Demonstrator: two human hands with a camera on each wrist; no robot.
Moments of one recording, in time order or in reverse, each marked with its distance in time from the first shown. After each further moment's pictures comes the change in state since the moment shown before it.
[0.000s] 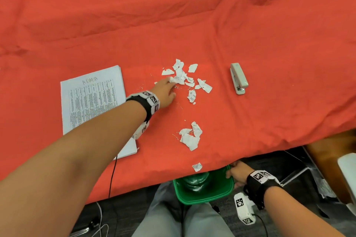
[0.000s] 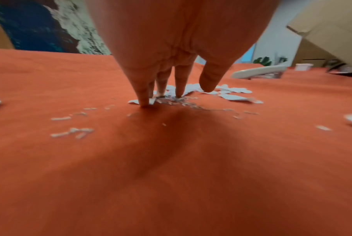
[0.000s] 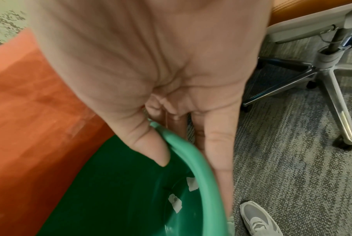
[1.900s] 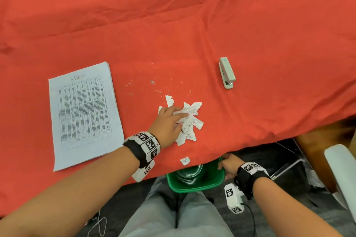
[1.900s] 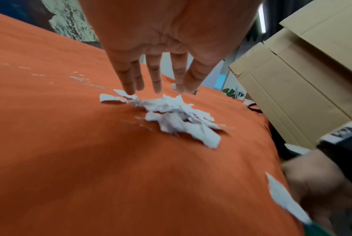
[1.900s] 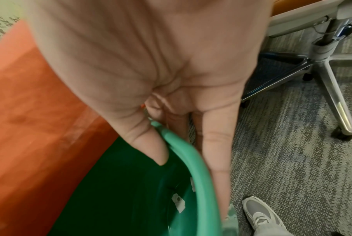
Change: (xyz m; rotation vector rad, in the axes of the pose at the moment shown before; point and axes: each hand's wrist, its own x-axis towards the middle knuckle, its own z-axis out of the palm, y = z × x) left_hand -0.104 0.075 0.058 -0.243 0.110 0.157; right_hand -0.024 -0.013 -0.012 -0.051 -0.016 -0.041
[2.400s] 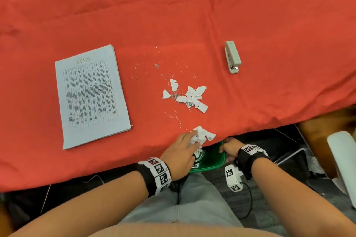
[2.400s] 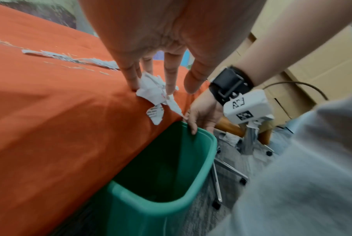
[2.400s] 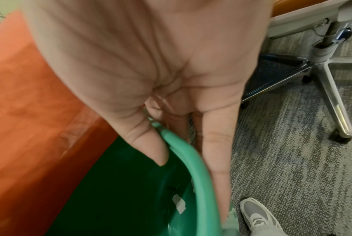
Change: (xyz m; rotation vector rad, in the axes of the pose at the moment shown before) left_hand -0.100 0.035 0.064 0.173 -0.259 0.114; right_hand -0.014 -0.004 0.004 -0.108 0.035 -0.035
